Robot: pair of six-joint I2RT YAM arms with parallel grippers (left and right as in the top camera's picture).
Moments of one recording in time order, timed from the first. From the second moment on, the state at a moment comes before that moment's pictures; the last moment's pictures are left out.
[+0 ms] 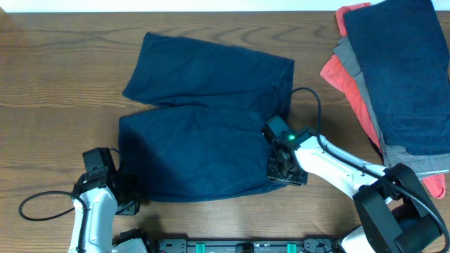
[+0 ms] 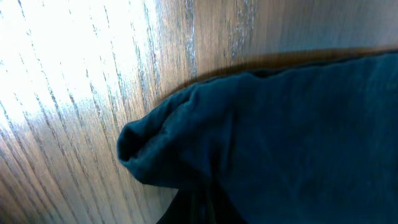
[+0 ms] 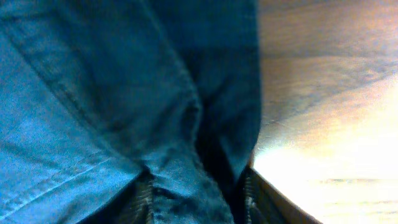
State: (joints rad) left arm 0.37 1.16 0.42 -0.73 0.10 -1.17; right arm 0.59 1.67 0.85 -0.80 -0.09 0.80
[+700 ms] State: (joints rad) left arm 0.36 0.99 0.70 -1.13 0.20 -1.03; right arm 0.35 1.40 1.04 -1.15 -0.24 0.70
